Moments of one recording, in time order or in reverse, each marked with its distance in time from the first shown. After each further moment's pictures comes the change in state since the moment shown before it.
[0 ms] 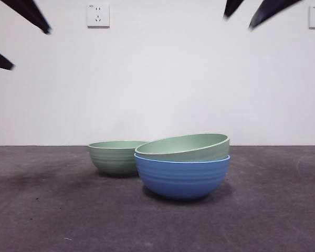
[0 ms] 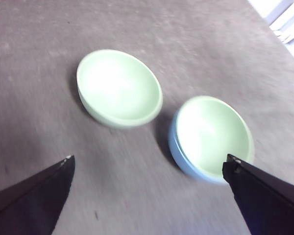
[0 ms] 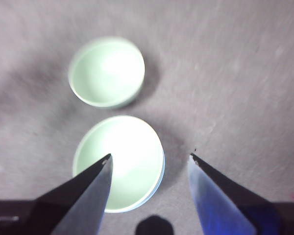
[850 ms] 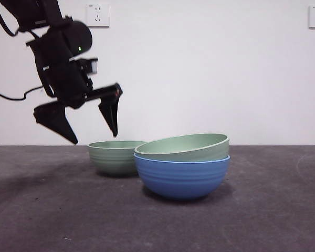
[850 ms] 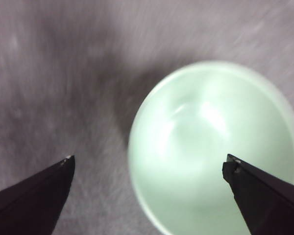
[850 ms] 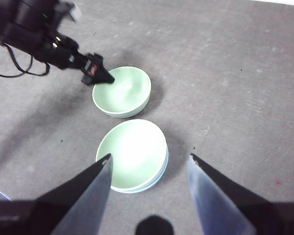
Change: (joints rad) left arm -0.175 0.864 0.564 -0.071 -0.360 -0.028; right arm 0.000 -0.254 0.000 -0.119 0.000 0.035
